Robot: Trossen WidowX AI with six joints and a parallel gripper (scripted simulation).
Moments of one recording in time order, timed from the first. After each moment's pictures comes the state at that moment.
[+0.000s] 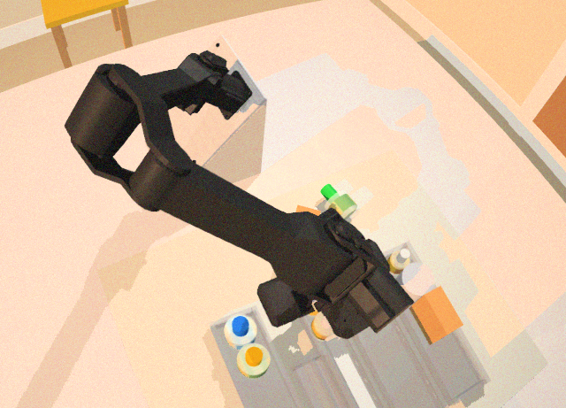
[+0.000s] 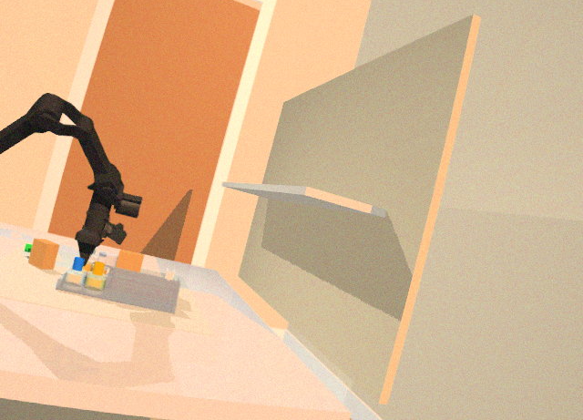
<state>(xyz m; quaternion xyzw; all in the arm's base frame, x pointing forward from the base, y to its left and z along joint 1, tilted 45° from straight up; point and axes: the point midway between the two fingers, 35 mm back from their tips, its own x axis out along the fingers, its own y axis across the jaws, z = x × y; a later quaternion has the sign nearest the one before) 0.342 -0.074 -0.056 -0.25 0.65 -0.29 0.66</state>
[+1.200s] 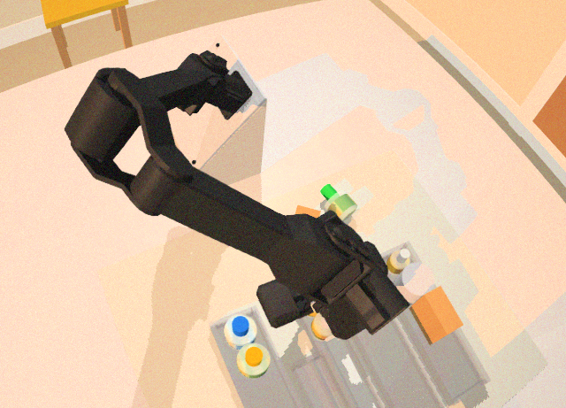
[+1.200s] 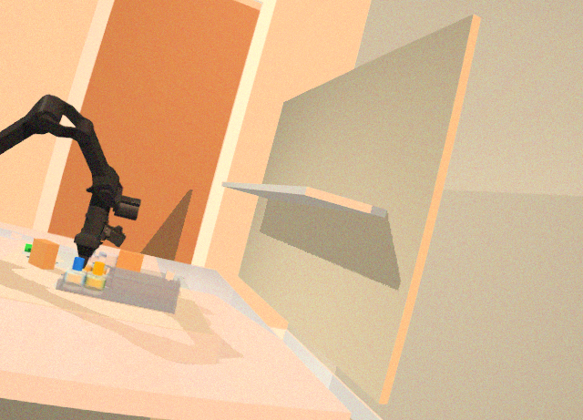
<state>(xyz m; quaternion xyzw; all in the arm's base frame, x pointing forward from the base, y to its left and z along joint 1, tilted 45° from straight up) 0.341 -0.080 -0.062 -0.25 0.65 -0.29 0.66</state>
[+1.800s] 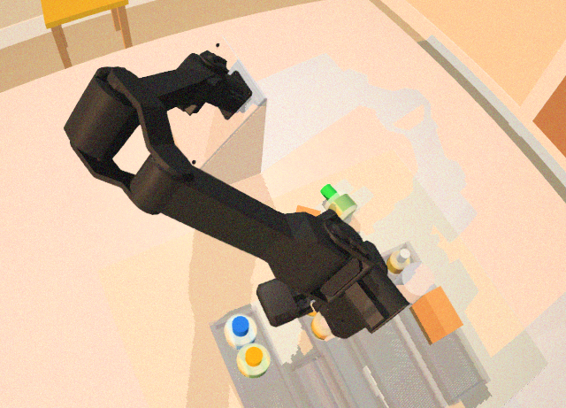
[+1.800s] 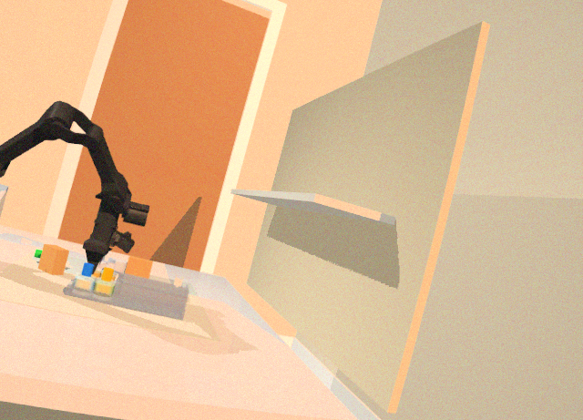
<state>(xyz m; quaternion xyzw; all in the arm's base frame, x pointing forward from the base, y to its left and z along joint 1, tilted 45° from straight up) 0.340 -0.080 -0.063 -0.25 0.64 -0.29 0.66</state>
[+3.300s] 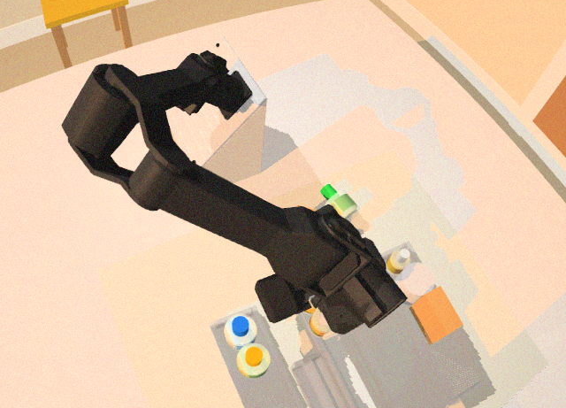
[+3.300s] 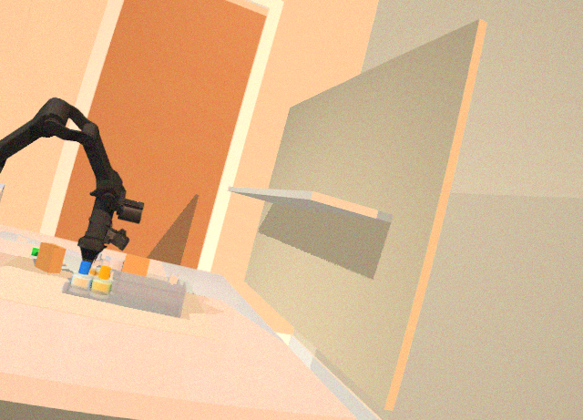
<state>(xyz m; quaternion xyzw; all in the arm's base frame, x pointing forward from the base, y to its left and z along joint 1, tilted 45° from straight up) 0.334 -0.080 -0.063 -0.25 0.64 -0.29 0.66</state>
